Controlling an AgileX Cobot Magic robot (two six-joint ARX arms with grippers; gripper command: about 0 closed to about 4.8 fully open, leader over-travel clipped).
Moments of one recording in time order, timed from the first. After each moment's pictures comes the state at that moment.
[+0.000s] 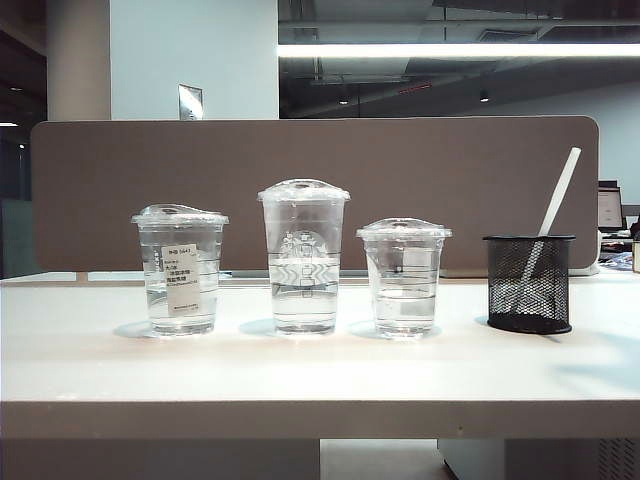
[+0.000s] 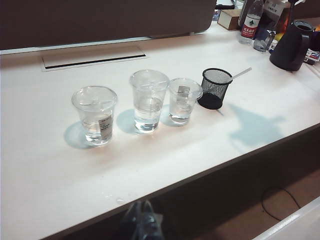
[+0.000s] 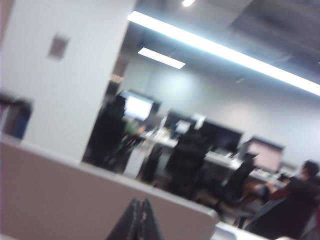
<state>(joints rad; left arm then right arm) -0.01 0.22 1.23 -1.30 0.51 0.05 0.06 1.07 1.53 -0.08 -0.01 -0.38</state>
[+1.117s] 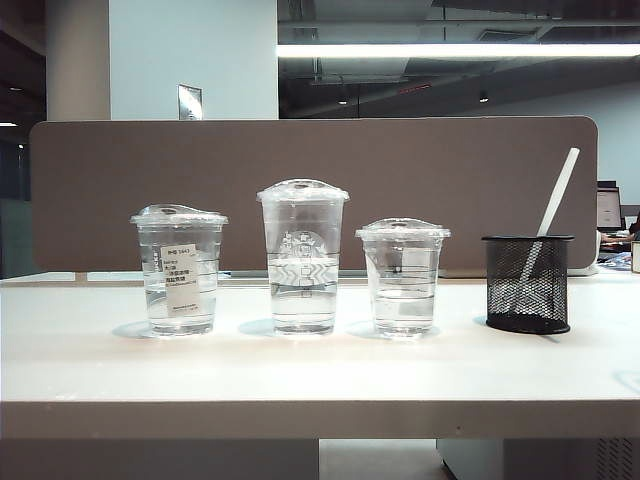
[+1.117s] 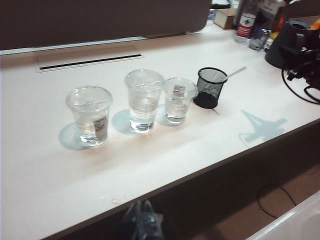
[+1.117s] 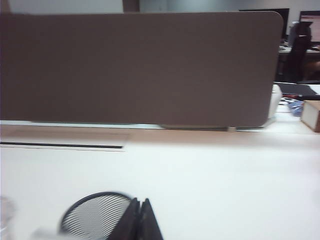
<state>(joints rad) -0.01 0.22 1.23 -1.30 0.52 0.06 -0.10 0.95 0.25 0.83 -0.16 0.02</state>
